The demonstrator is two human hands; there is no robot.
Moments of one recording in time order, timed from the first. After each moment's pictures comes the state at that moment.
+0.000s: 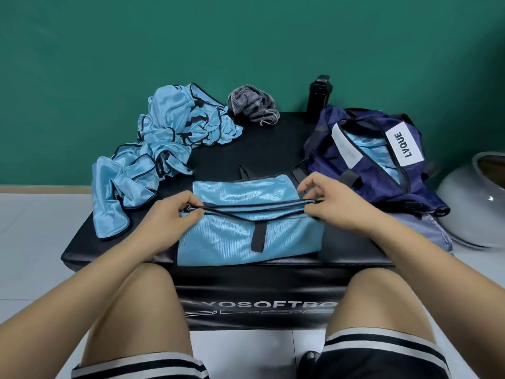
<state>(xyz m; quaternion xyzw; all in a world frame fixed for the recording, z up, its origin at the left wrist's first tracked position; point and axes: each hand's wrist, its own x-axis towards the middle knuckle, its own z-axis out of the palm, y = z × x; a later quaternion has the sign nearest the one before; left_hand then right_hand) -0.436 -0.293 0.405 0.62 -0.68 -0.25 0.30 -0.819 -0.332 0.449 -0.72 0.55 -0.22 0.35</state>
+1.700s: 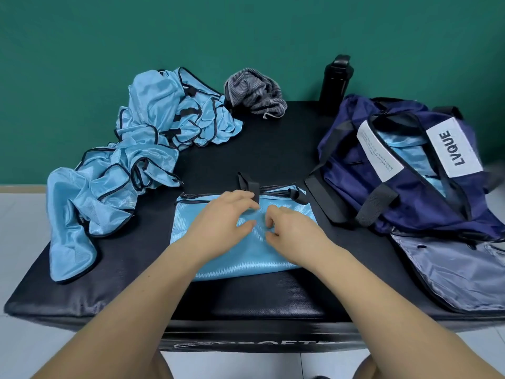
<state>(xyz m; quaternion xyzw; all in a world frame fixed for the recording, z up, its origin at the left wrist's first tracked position) -0.521 -0.417 0.351 0.54 -0.80 -0.14 0.19 -0.728 -0.411 0.353 -0.79 0.58 -0.06 0.19</state>
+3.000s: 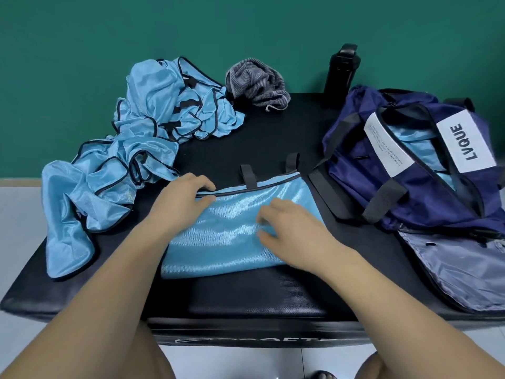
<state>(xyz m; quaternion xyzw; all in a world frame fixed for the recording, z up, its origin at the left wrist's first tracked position) -0.447 -0.447 0.355 0.66 -0.72 -0.14 0.16 -0.724 -0.400 0.368 -0.85 0.50 -0.09 0.15</state>
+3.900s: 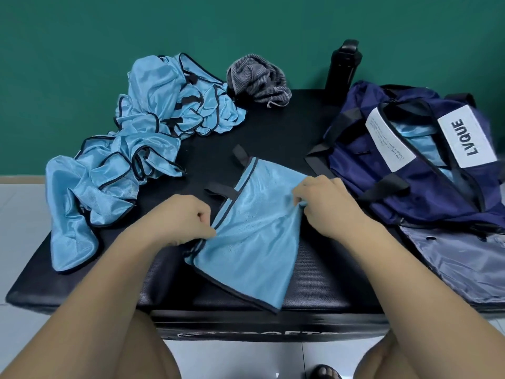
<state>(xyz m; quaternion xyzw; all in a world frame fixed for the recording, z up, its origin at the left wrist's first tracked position) -0.451 -0.406 0.384 0.68 -0.68 -0.29 0.01 -0.774 -0.443 0.366 -0.83 0.55 -0.02 0.01</state>
